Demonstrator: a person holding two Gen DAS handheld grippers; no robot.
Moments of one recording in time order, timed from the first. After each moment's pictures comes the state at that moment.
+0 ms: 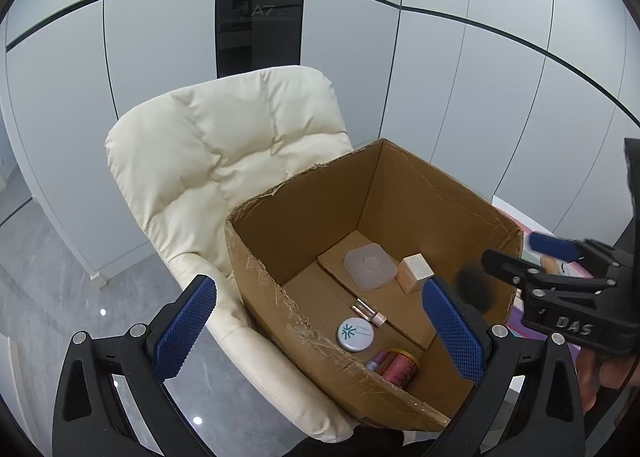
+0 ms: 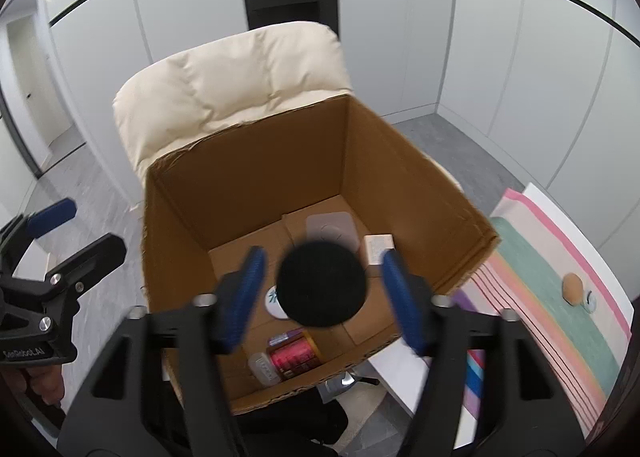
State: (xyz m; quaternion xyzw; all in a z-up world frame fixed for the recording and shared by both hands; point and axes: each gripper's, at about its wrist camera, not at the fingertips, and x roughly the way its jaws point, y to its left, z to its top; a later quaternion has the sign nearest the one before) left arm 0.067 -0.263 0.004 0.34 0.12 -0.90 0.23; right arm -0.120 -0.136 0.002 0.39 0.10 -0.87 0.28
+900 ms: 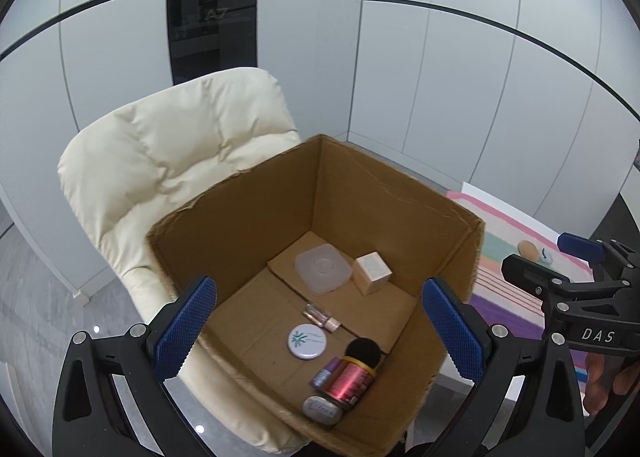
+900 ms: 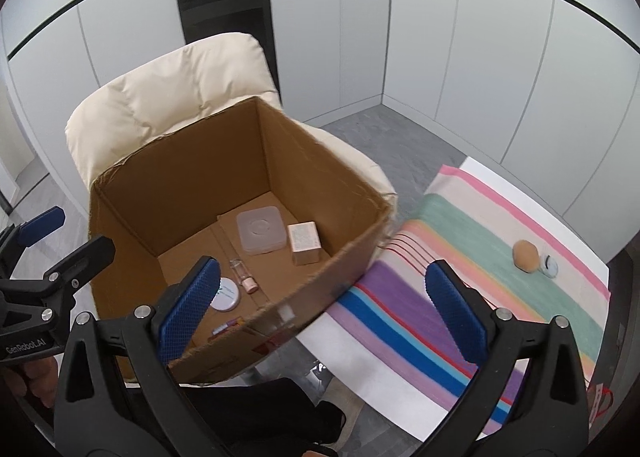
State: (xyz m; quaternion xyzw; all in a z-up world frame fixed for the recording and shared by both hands) left arm 0.015 -0.208 0.004 0.35 0.10 -0.91 0.18; right arm -0.135 -0.055 0.006 0.40 0.07 -0.89 0.20
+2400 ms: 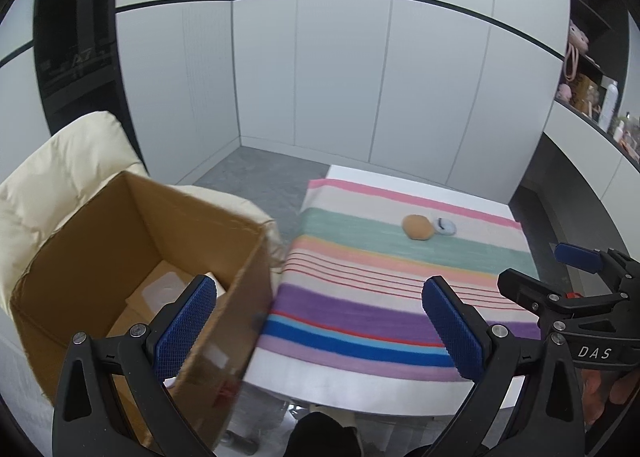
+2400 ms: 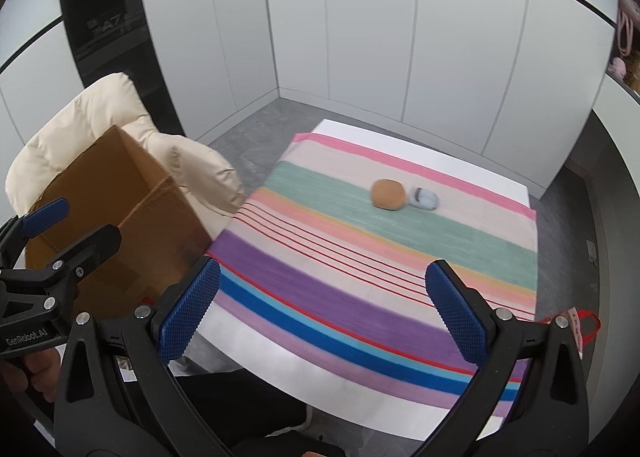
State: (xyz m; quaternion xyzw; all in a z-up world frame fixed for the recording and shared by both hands) left arm -0.076 -0.026 0.005 0.36 0.03 -0.93 0.01; right arm -0.118 0.155 0.003 0.41 0.00 -0.91 0.04
